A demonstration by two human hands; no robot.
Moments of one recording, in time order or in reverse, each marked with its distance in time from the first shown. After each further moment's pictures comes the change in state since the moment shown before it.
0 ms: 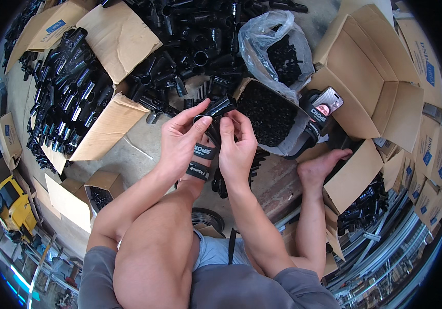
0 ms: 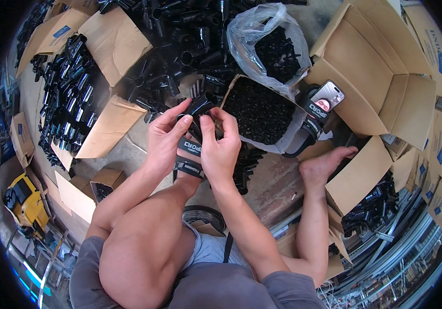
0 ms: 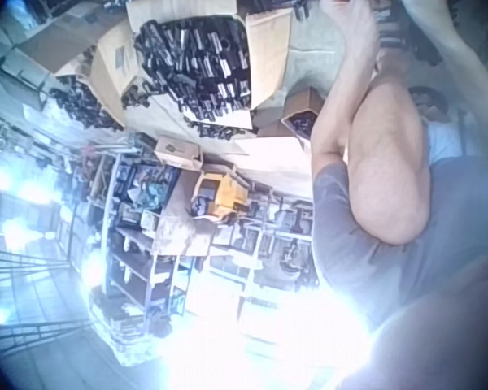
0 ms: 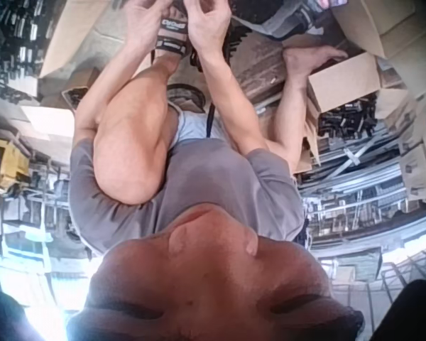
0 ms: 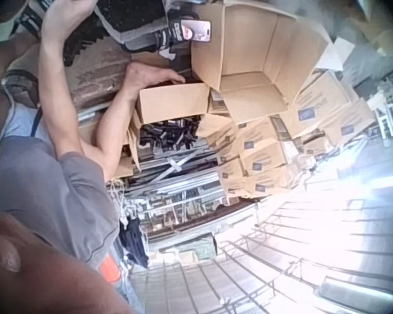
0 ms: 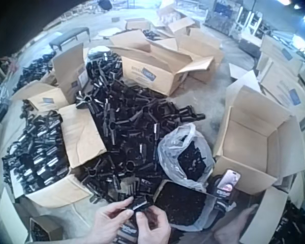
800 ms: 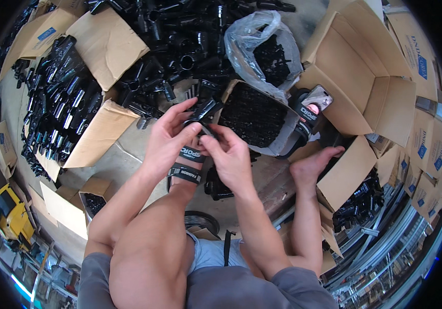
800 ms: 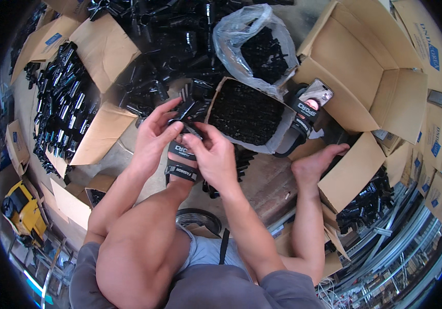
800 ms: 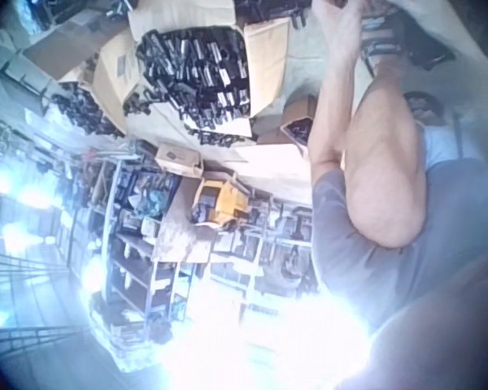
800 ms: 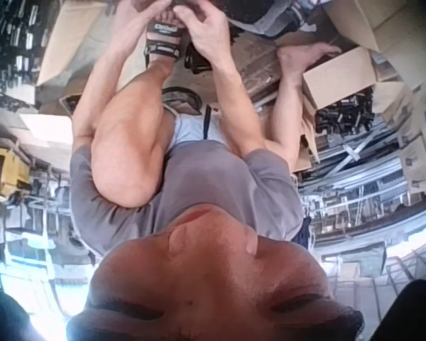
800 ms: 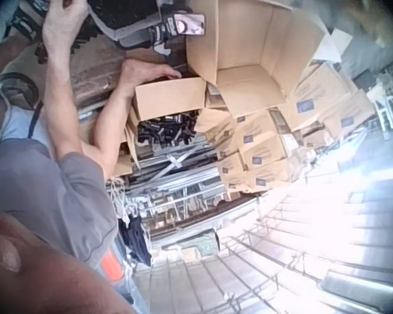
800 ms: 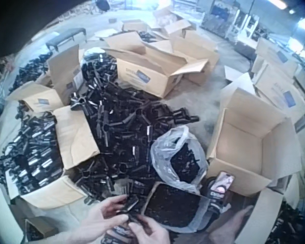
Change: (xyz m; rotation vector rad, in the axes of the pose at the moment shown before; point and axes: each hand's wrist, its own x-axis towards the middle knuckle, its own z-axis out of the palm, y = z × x) left_hand 0.006 0.024 0.002 0.141 -0.100 -0.049; right_hand 0.001 -0.009 -0.035 0.147 -0.393 0.317
